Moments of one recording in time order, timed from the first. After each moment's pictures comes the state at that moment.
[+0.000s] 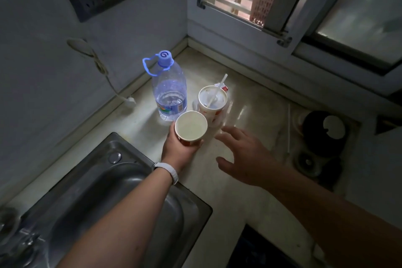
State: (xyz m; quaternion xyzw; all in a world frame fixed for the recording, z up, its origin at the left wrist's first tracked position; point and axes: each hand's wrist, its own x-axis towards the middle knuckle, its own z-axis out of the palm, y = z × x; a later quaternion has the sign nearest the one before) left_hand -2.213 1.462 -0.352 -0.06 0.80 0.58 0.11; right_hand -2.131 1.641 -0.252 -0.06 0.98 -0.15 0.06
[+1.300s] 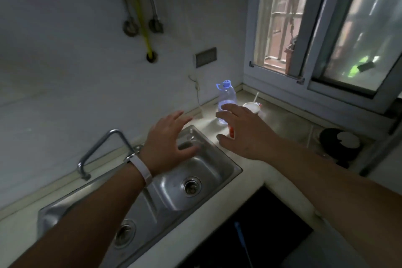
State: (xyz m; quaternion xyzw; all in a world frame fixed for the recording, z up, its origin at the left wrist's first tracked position) left_hand -1.886 1.304 -0.085 0.18 0.95 0.18 -0.18; right_hand -1.898 1.546 -0.069 -0.26 0.94 -0.20 -0.12
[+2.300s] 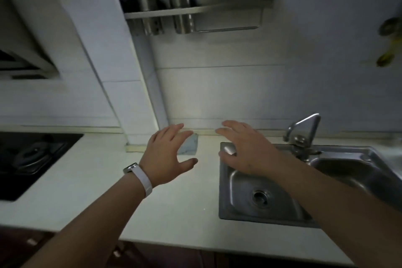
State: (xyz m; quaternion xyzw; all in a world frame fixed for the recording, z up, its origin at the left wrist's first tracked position) left_hand -1.465 0.908 -0.080 -0.19 0.96 0.03 -0.21; right_hand -1.639 1.088 -0.052 -0.59 0.79 -0.16 -0.01
